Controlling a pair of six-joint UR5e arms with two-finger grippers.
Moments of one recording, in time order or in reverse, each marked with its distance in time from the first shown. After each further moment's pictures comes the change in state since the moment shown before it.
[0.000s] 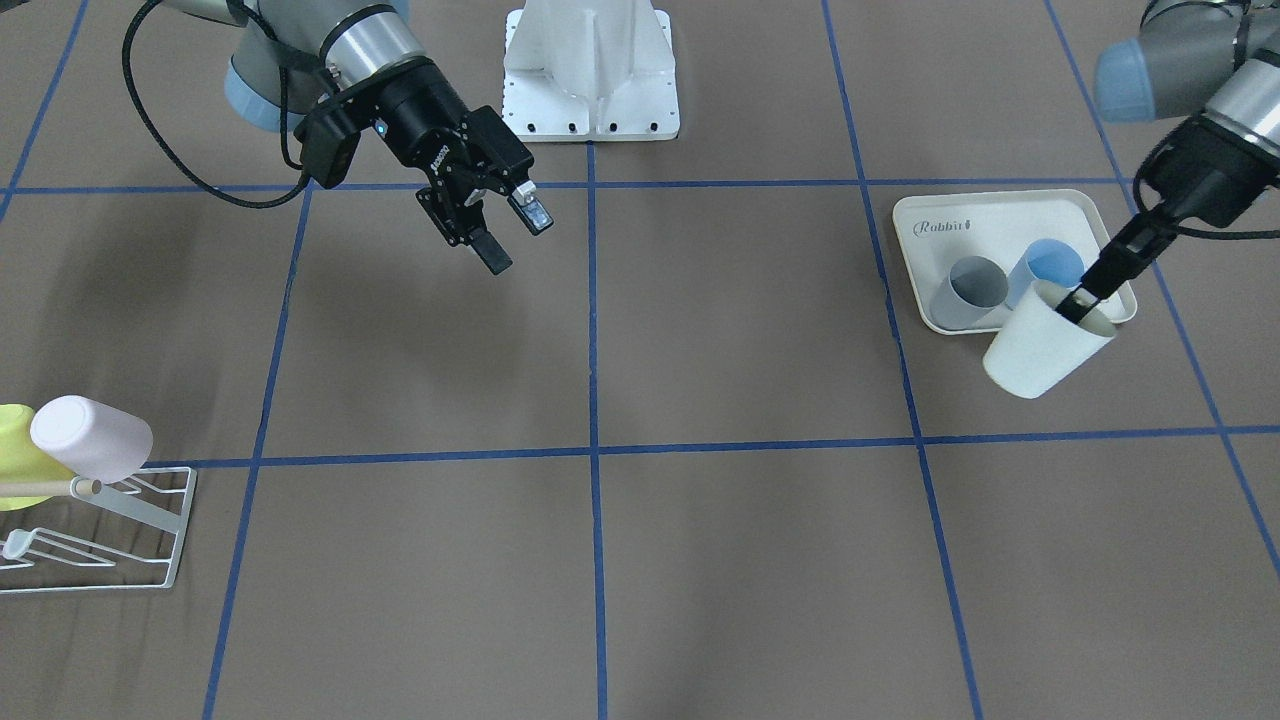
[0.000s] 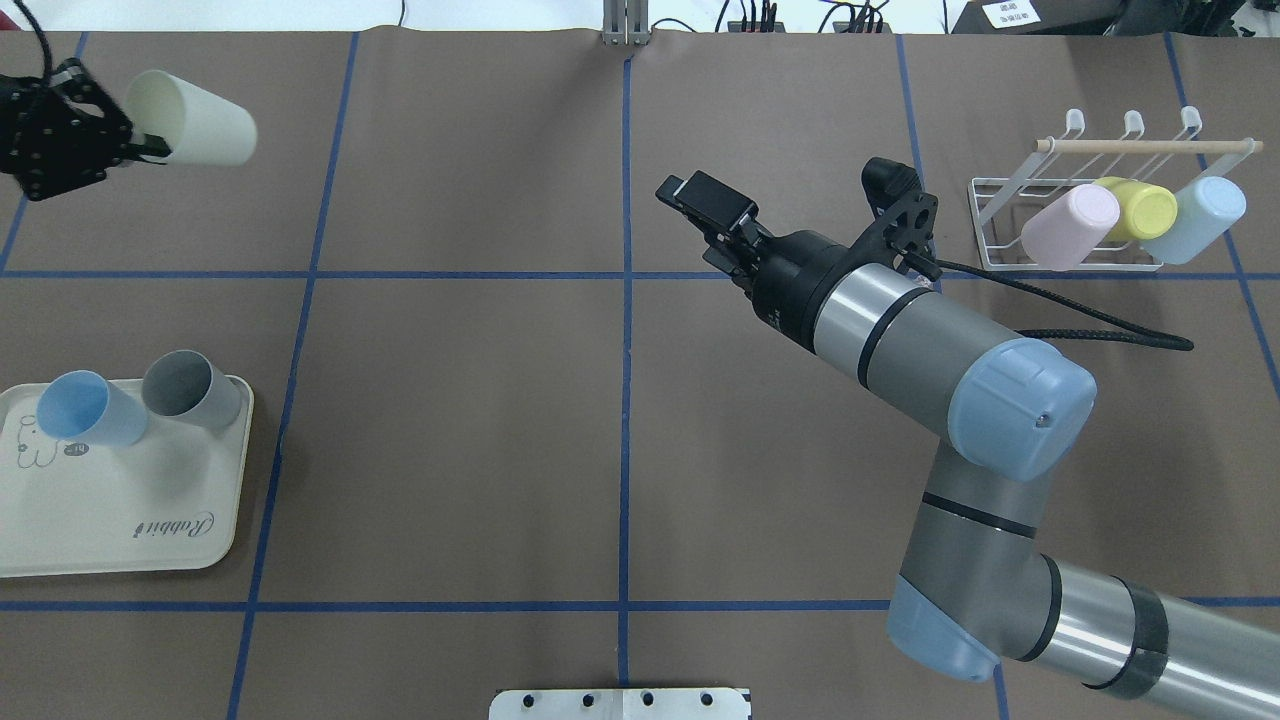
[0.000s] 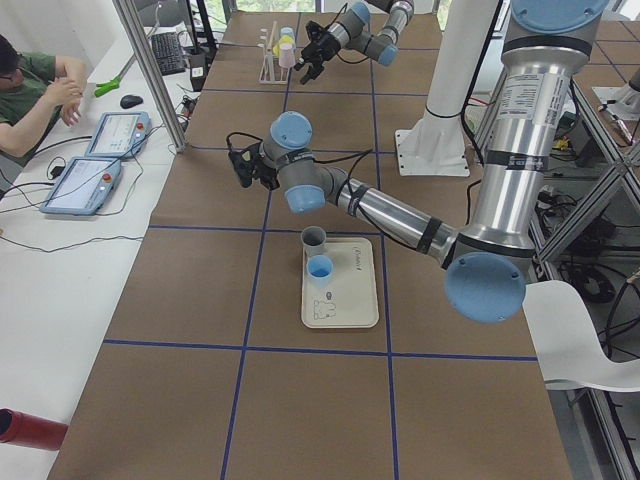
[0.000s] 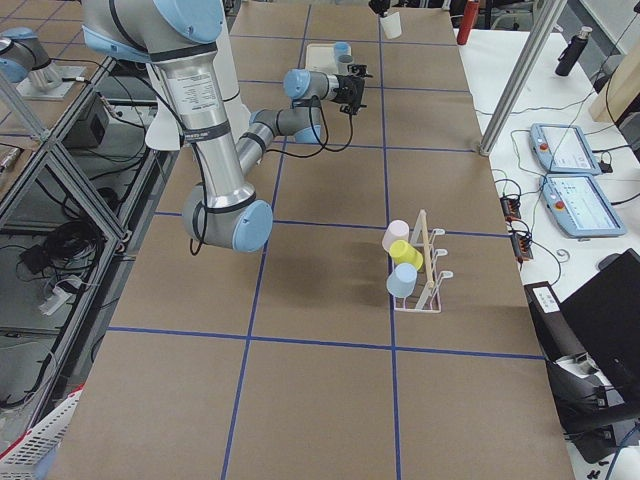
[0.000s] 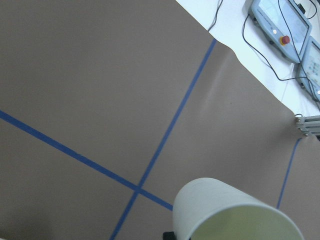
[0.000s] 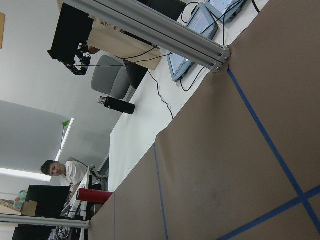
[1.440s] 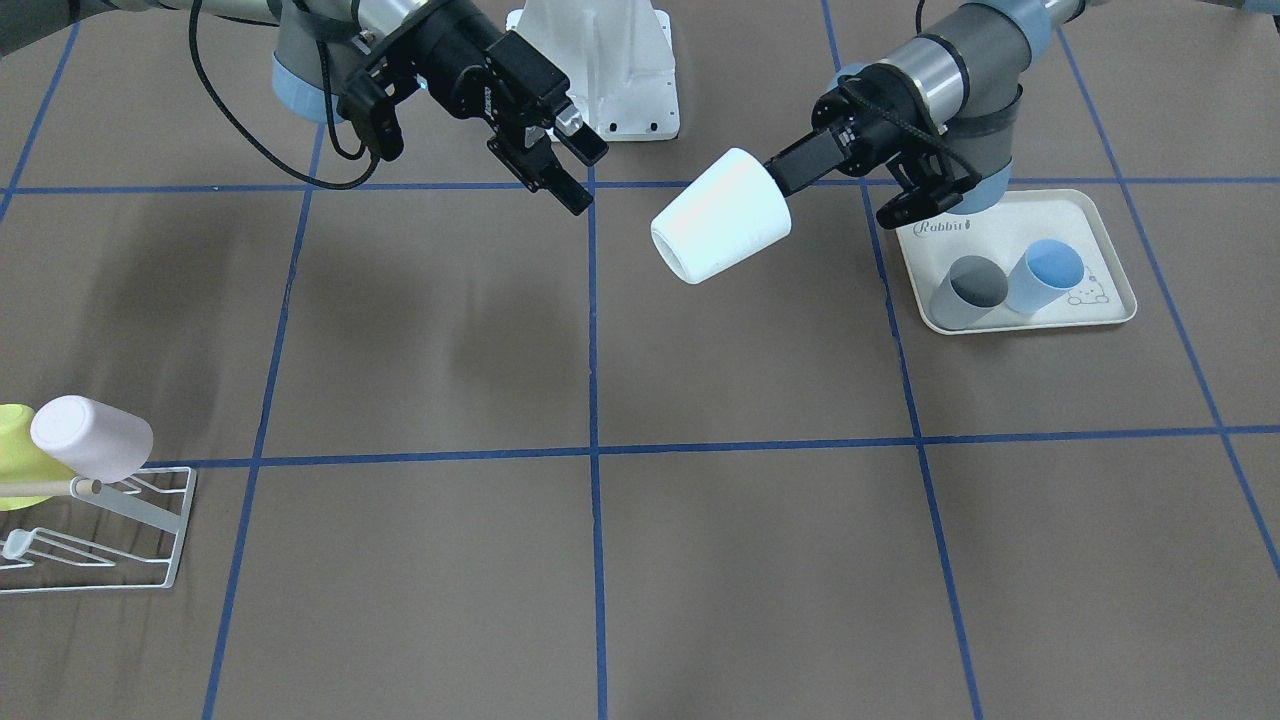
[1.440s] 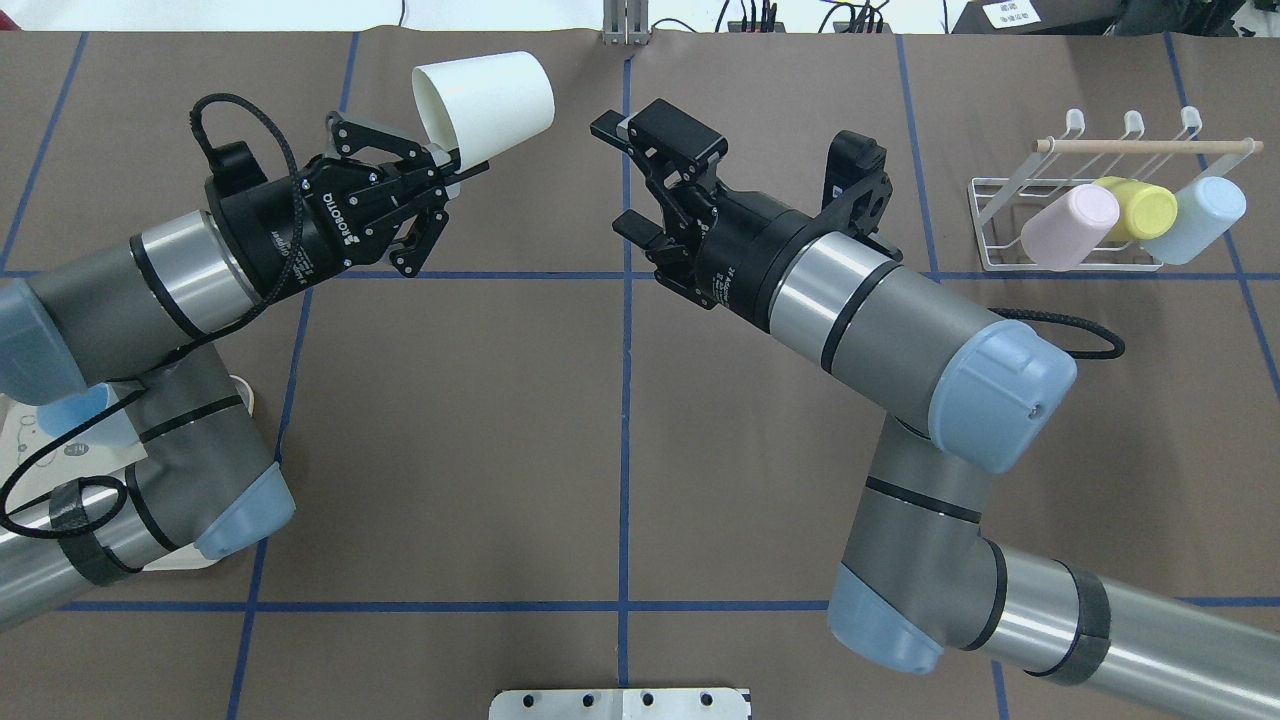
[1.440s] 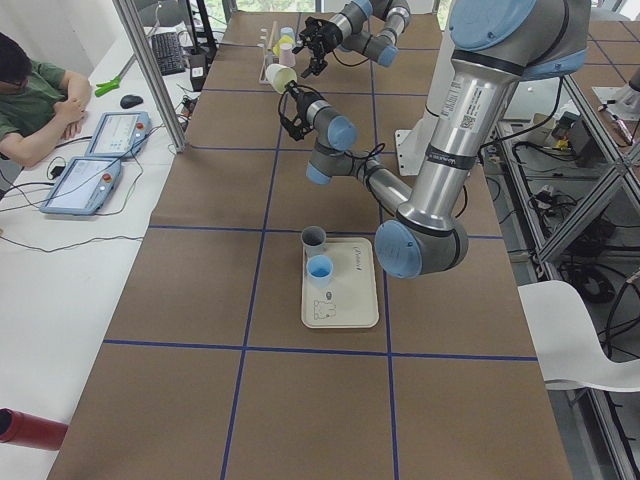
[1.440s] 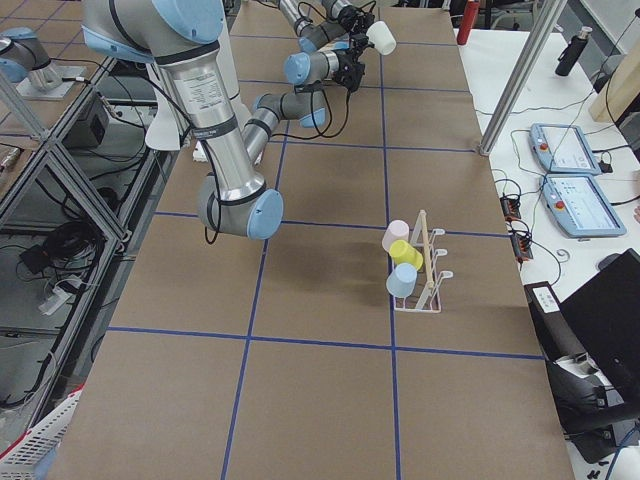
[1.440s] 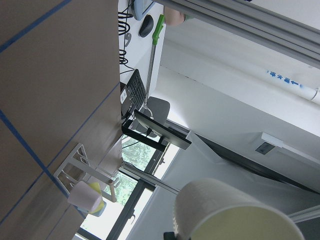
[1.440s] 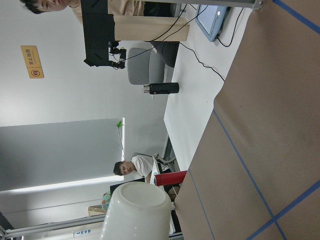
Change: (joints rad) left arm 0.458 -0.214 0.148 -0.778 0.642 -0.630; right arm -0.003 0.119 -0.021 0.112 0.010 0.269
